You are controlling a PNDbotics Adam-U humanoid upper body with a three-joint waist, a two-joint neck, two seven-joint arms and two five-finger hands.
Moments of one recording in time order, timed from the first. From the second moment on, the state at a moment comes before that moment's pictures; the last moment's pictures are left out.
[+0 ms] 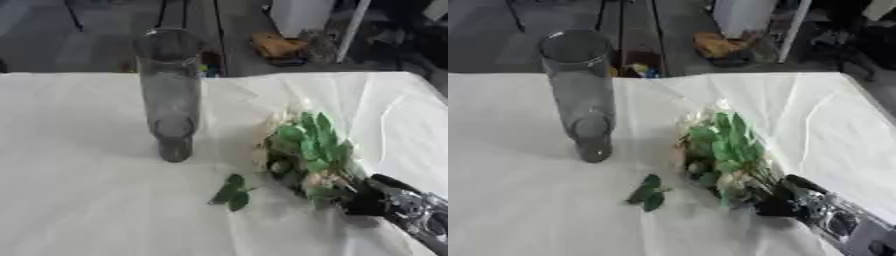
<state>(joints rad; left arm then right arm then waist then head) -0.55 0.40 0.13 -1.99 -0.09 -0.33 0.42 -0.19 -0.94 0.35 -1.80 0.04 0.76 0.05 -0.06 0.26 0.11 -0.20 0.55</state>
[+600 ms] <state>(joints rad) -0.55 0.40 0.13 -1.99 -0.09 -0.33 0.41 -0.18 -0.94 0.31 -1.86 -0.02 0.69 -0.14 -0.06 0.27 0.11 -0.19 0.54</state>
